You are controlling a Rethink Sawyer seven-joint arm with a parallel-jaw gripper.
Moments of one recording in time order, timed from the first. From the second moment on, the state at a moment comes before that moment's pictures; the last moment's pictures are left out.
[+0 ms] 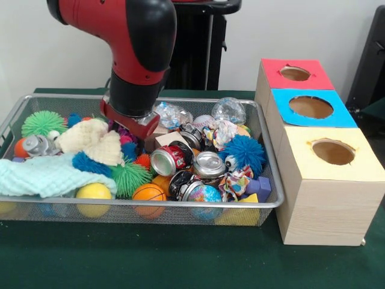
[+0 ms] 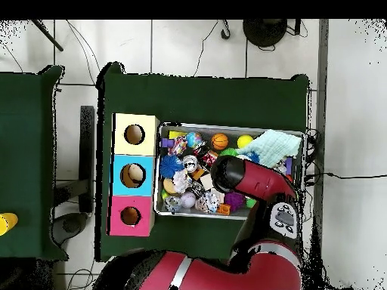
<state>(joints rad) -0.21 -0.33 -0.30 1.51 0.06 0.48 1.92</state>
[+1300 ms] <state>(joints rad) -0.15 -0.18 -0.42 1.38 -0.02 0.43 1.92</state>
